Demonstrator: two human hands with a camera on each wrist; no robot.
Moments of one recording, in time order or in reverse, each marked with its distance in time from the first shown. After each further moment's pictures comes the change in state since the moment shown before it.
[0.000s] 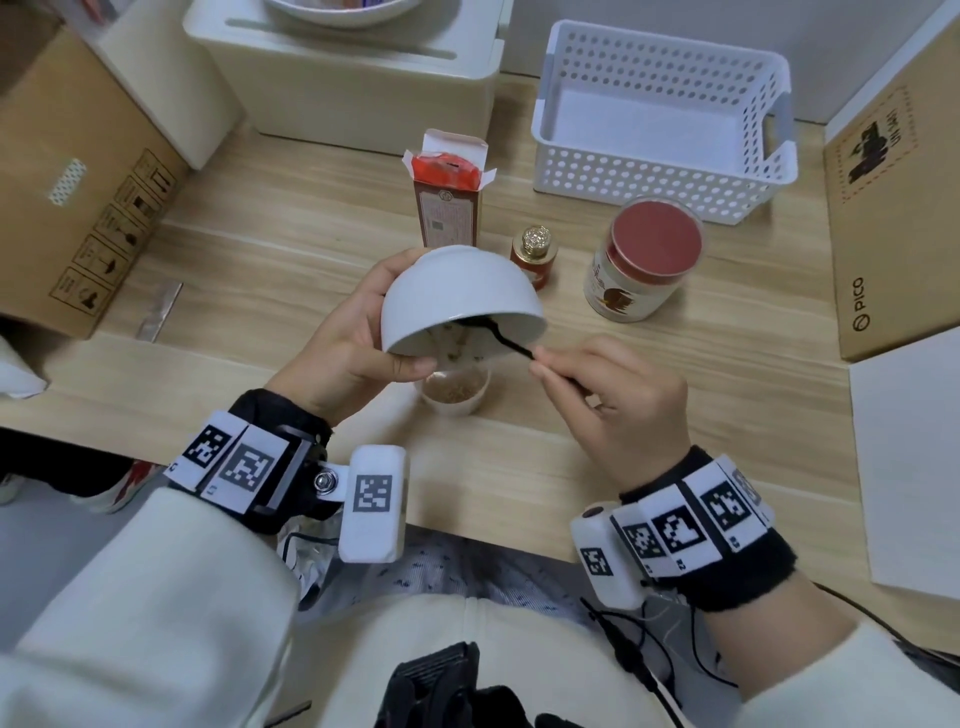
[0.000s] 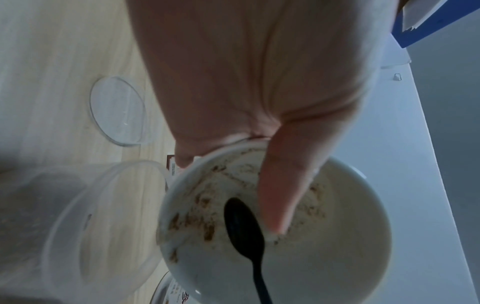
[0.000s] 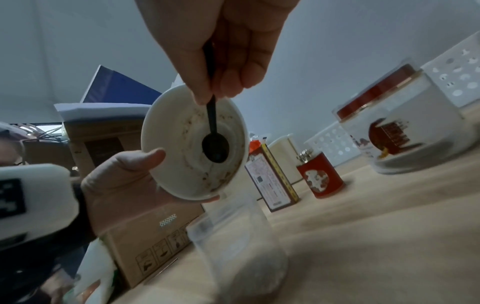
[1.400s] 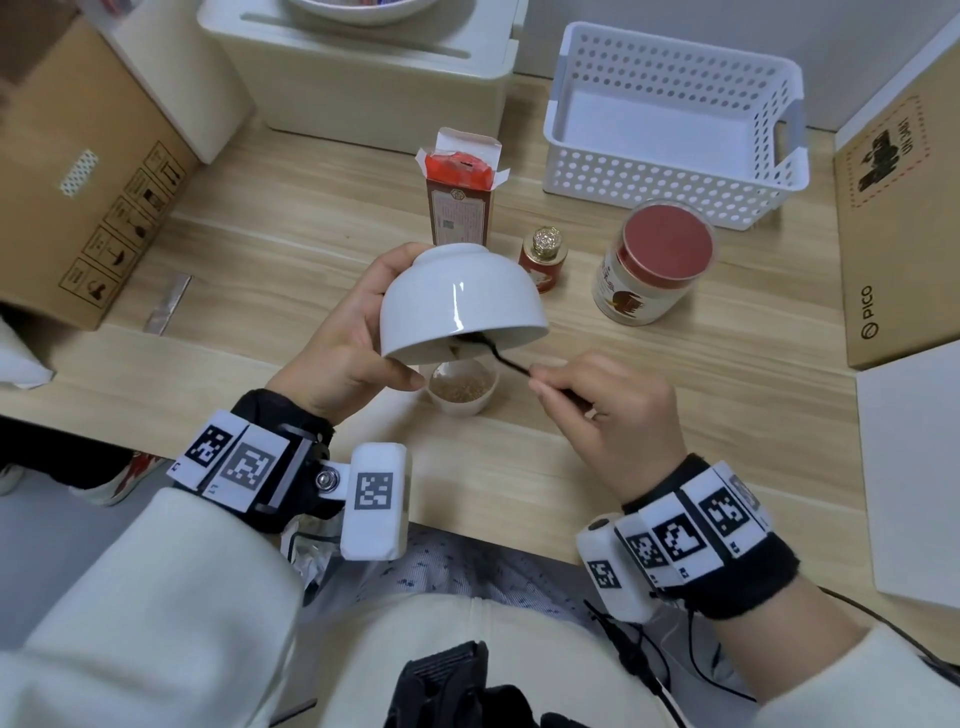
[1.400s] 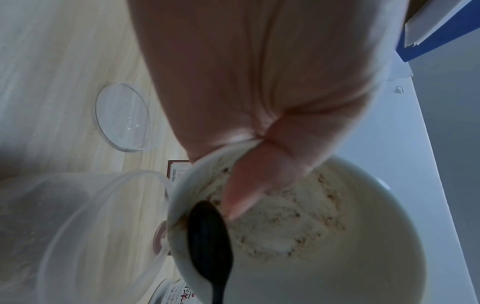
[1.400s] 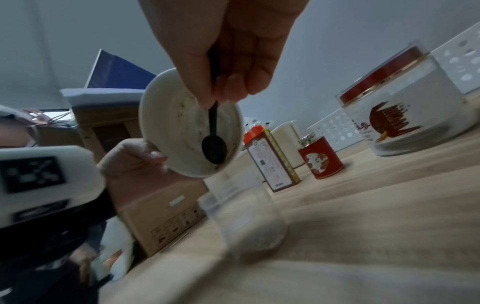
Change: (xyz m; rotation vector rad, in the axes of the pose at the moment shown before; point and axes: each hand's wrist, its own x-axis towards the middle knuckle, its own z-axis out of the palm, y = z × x) left_hand -0.005 0.000 -0.005 0.065 0.031 0.011; right_hand -0.007 0.000 0.005 0.016 -0.100 0.045
